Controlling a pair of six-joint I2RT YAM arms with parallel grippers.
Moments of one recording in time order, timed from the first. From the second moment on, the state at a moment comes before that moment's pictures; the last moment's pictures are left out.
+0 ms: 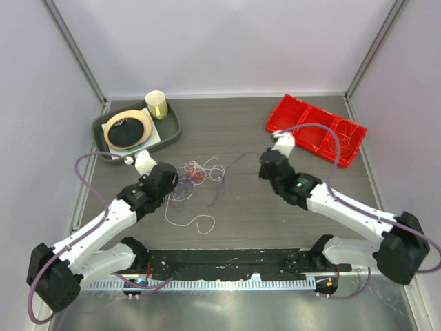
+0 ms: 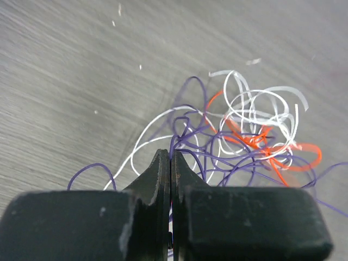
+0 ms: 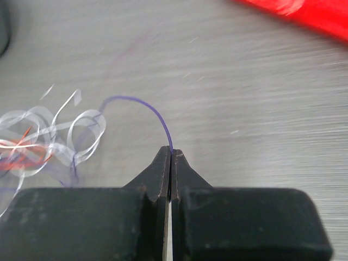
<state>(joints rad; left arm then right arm) -0.64 0.98 0.64 -0.53 -0.59 -0.99 0.84 1.22 0.80 -0.21 0.59 0.60</state>
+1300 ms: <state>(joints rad) -0.45 0.71 0.83 -0.72 -0.79 -0.87 -0.10 0.93 1.12 -0.34 0.22 0.25</state>
